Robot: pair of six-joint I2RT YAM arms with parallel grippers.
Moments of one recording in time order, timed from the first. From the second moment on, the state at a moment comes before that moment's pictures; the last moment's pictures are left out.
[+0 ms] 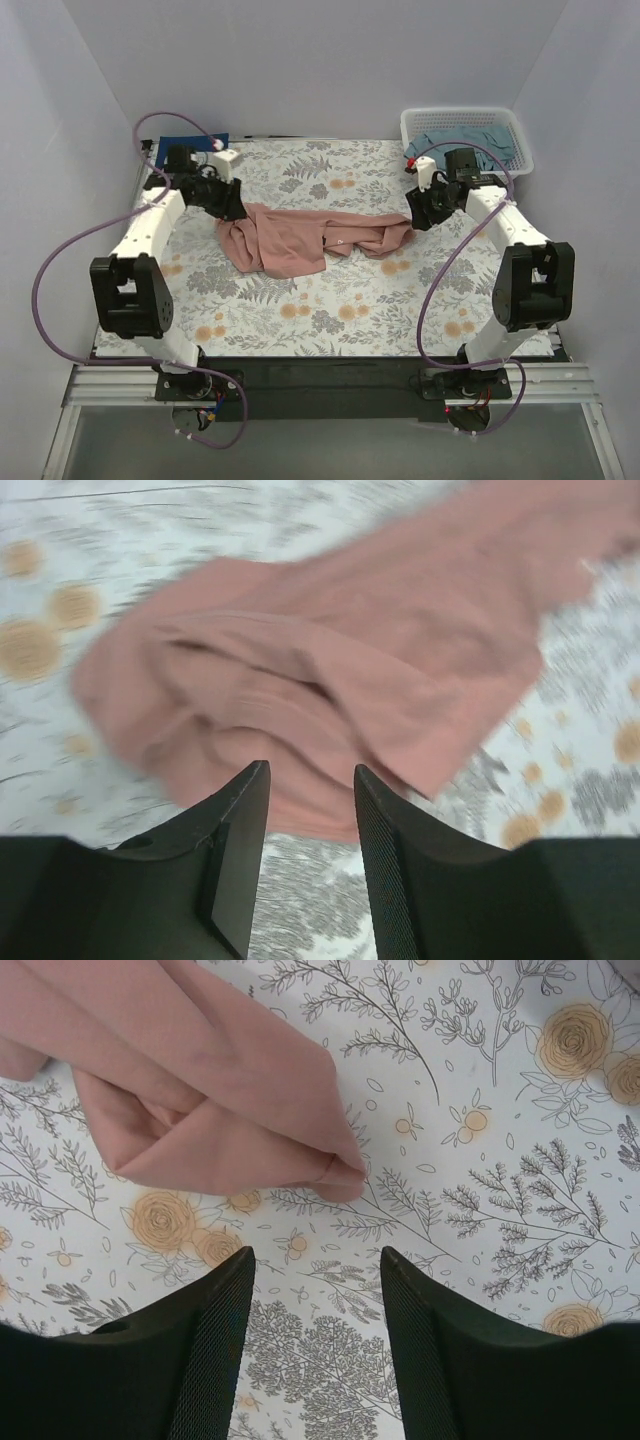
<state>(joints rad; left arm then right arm) 0.07 1.70 1.41 -0.67 0.61 0.34 0.14 1.66 1.30 -0.67 -0.35 -0.46</state>
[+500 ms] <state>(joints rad) -0.38 1.65 1.11 -0.78 0.46 0.56 0.09 1.83 1.30 -0.70 -0.41 -0.51</state>
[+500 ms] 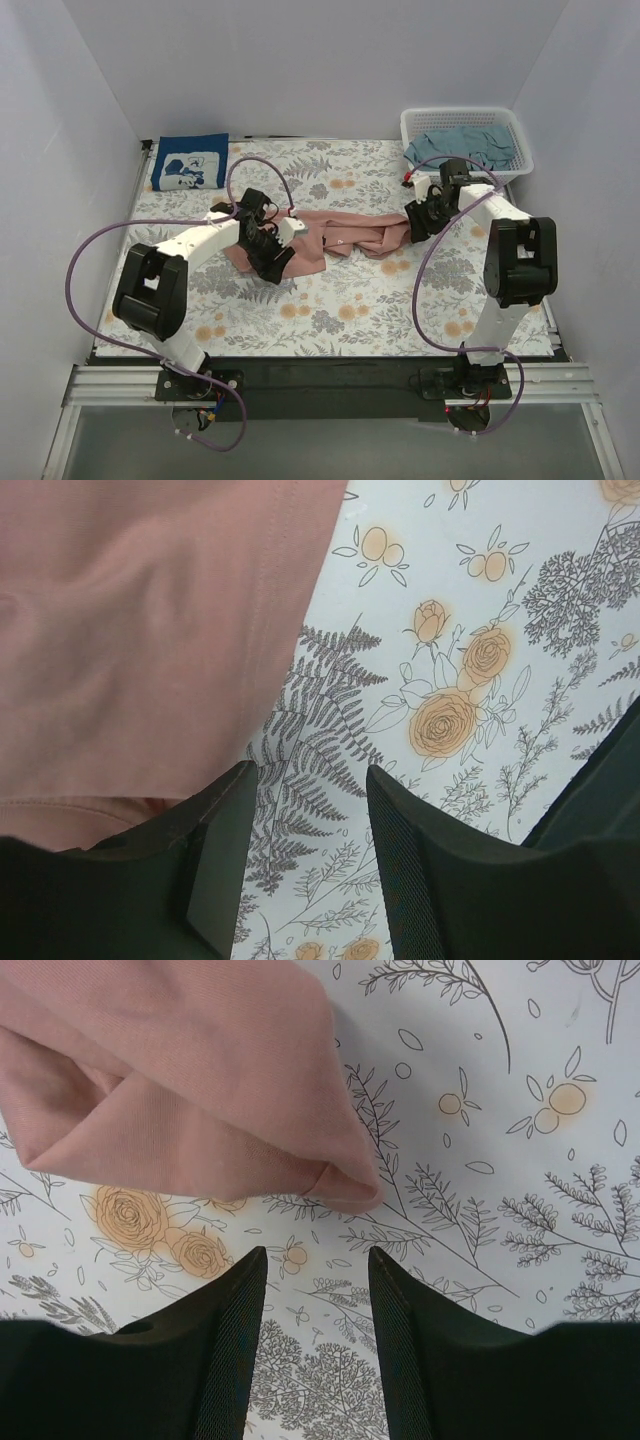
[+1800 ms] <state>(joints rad) 0.27 1.52 1.53 -1.02 0.93 0.53 0.02 1.37 1.24 -0.93 -0.37 -0.90</state>
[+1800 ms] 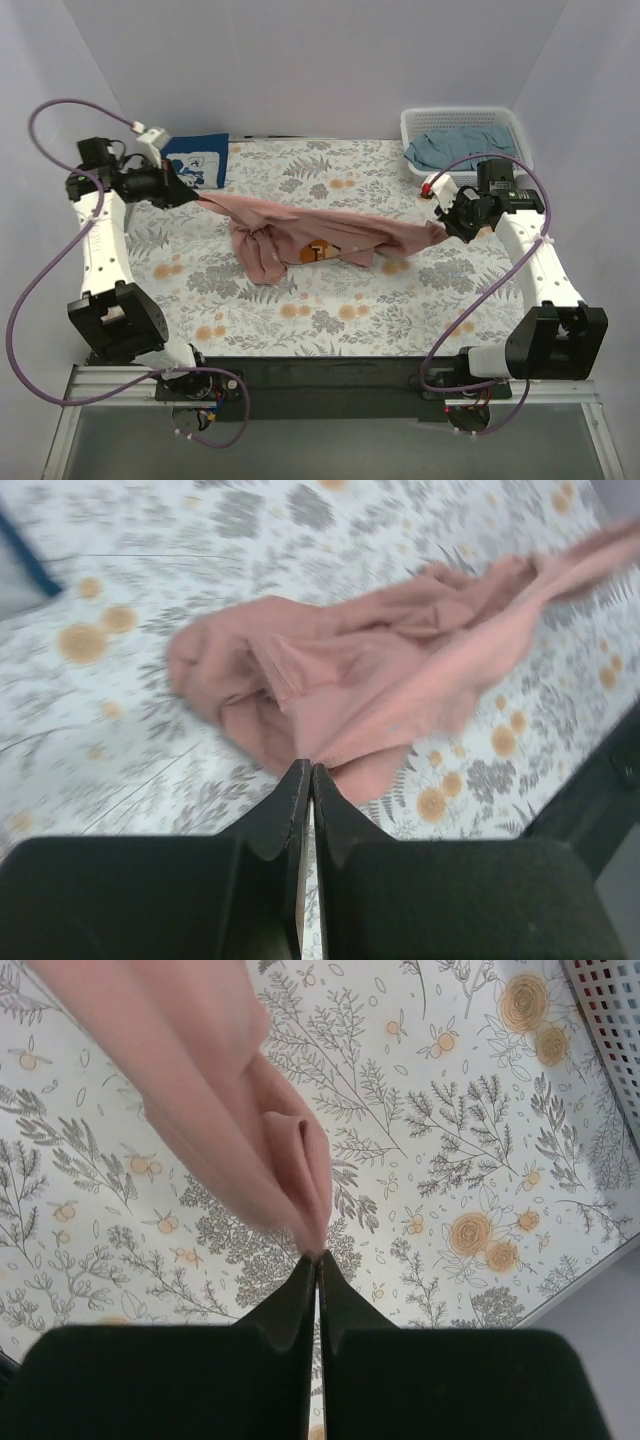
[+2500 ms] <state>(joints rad) 0.52 1.48 1.50 -0.94 0.87 0.29 0.19 1.35 1.09 -1.06 -0.51 -0.96</state>
